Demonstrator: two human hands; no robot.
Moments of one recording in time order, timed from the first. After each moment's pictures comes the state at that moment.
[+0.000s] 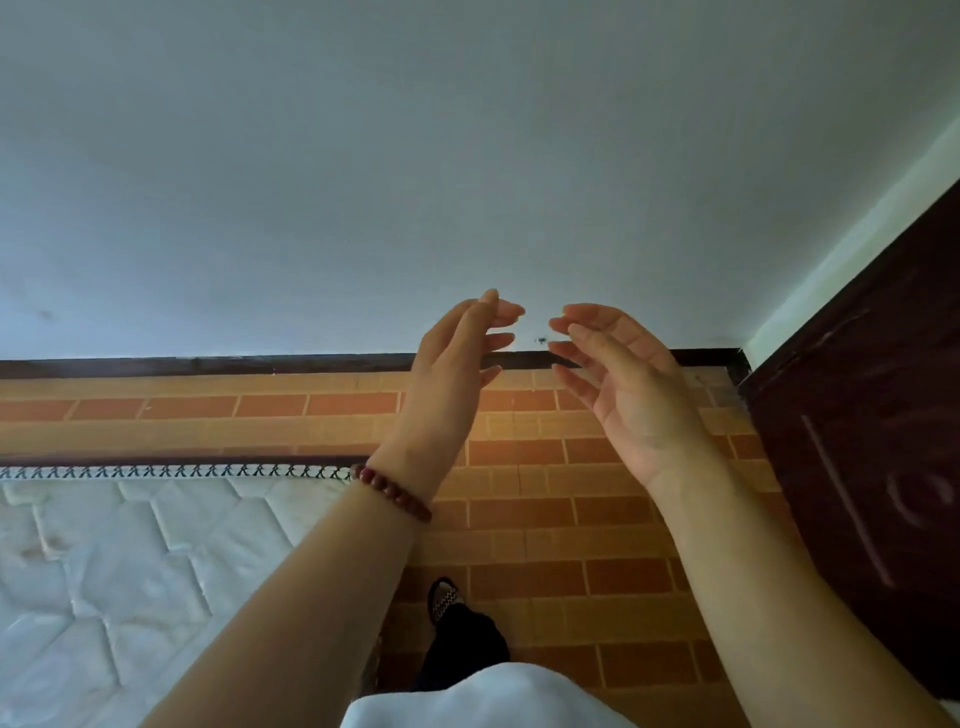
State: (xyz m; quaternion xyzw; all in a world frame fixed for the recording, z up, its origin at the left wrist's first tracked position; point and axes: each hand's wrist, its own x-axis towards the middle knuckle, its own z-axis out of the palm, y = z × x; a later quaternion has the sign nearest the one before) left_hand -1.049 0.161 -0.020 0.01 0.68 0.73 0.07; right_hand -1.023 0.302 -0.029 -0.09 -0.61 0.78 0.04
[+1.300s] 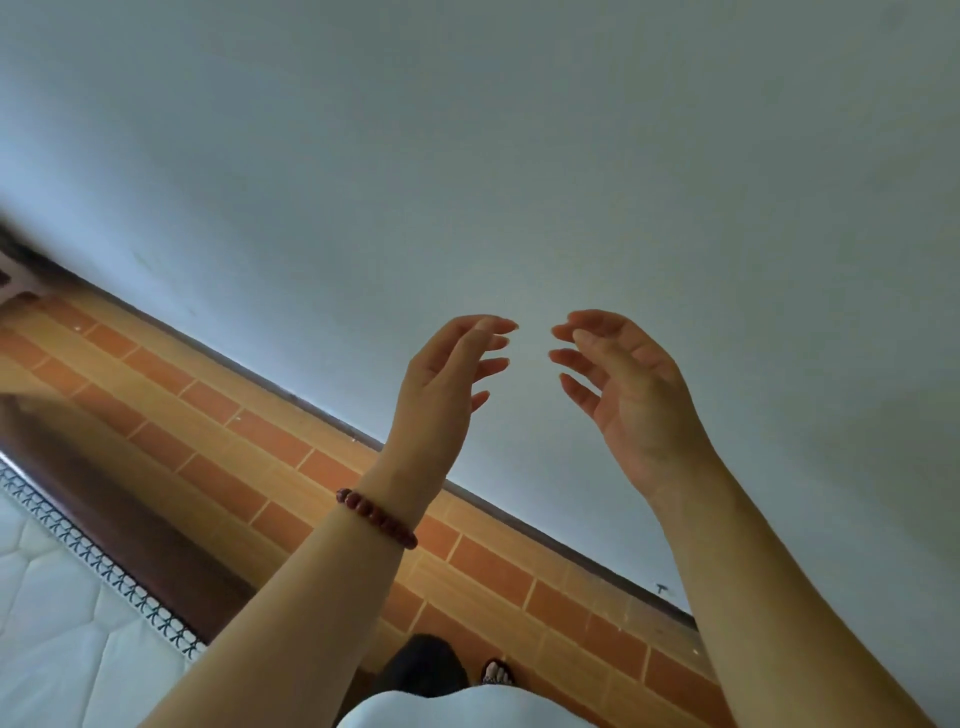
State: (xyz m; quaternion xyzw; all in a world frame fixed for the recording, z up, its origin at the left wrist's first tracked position) left_hand -1.557 0.074 -0.008 -0.16 0.68 0.71 -0.12; right_hand -1.616 0.212 -0.015 0.11 -0.62 0.76 -0.15
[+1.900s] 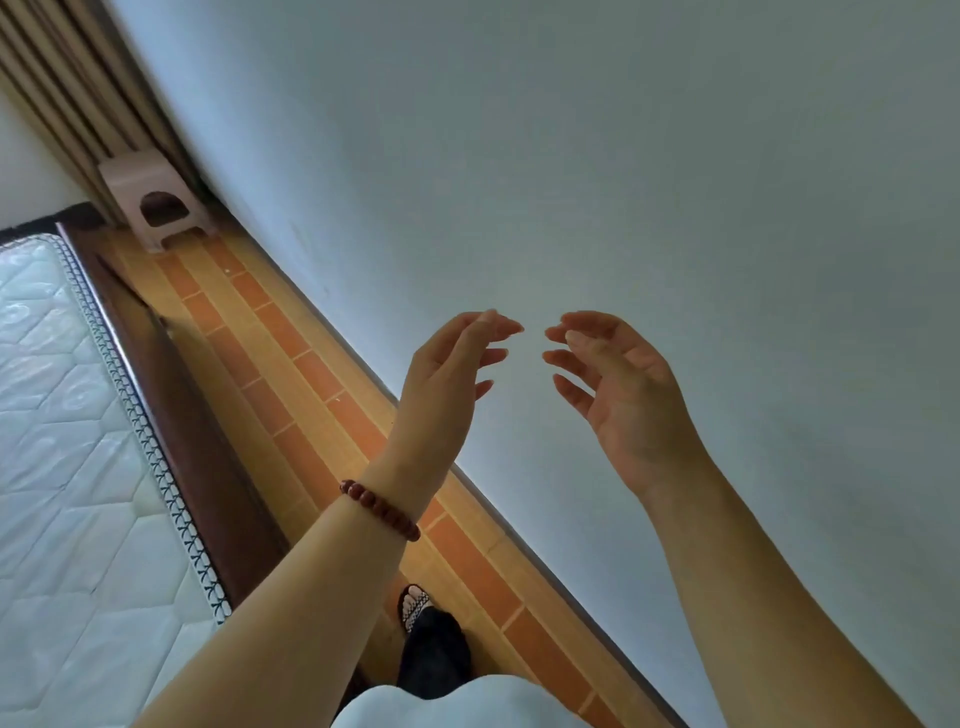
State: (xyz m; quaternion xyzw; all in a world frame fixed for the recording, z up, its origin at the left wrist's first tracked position) left_hand -1.633 -0.158 -0.023 -0.27 0.63 0.68 -0.25; right_hand -1.728 -0.049 -0.032 0.21 -0.61 0.71 -0.28
